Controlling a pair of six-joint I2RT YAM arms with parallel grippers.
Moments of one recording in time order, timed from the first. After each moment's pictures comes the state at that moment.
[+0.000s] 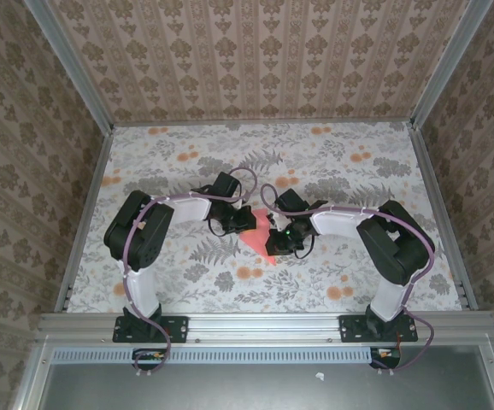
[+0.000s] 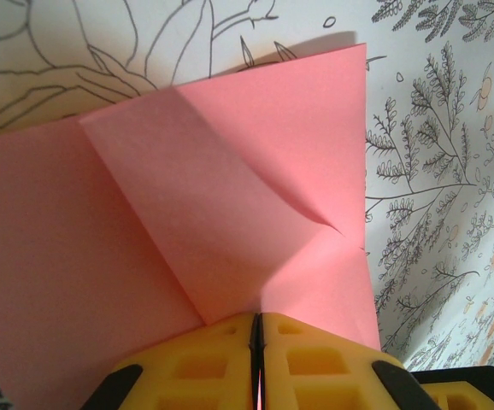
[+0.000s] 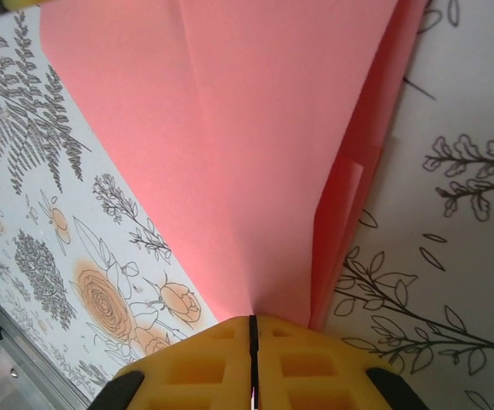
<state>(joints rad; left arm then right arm) -0.61 1.90 1.05 -0.28 0.53 -0.62 0.62 1.78 0.94 -0.43 -0.49 0.47</state>
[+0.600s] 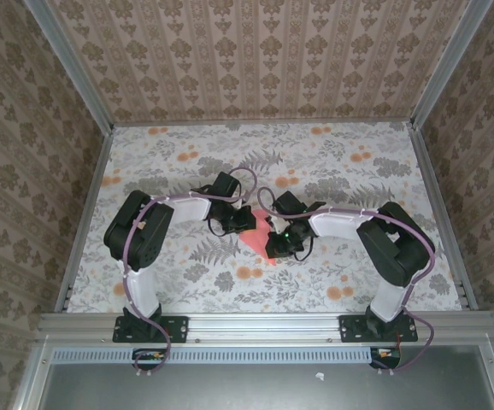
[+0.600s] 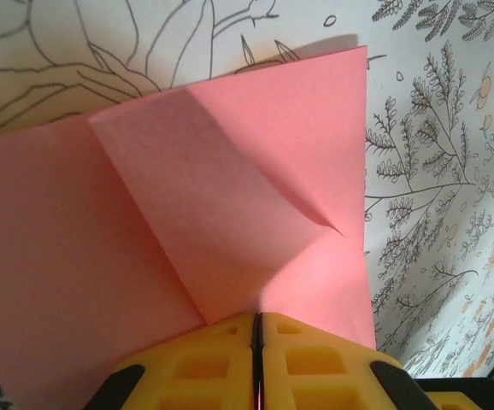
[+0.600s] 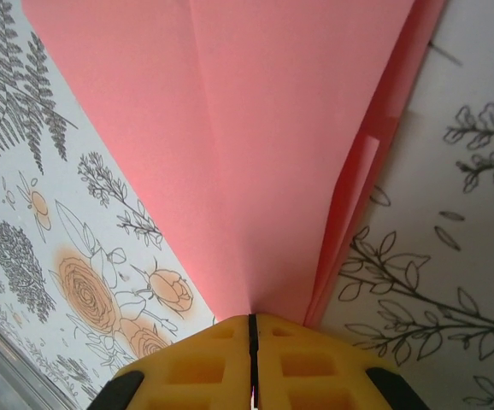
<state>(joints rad) -0.60 1.90 1.05 -0.28 0.53 -0.61 0.65 1.76 0.93 -0.46 -0.45 0.44</state>
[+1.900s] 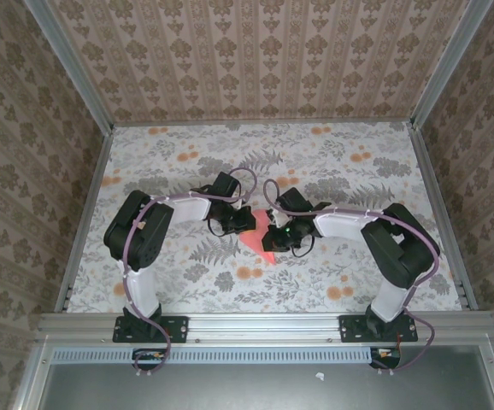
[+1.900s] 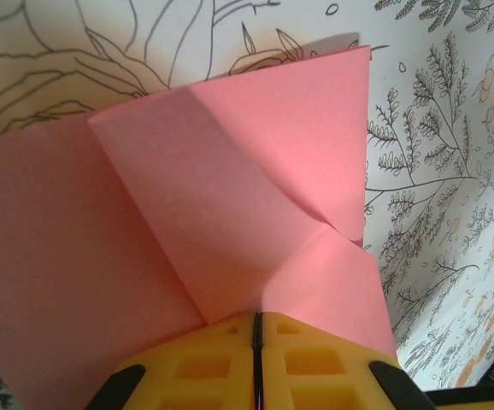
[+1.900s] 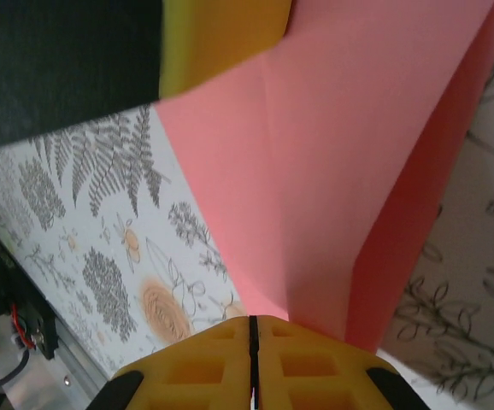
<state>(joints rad) -0.60 1.90 1.06 -0.29 0.54 -0.61 0.60 1.74 0.91 -0.30 -0.54 0.55</state>
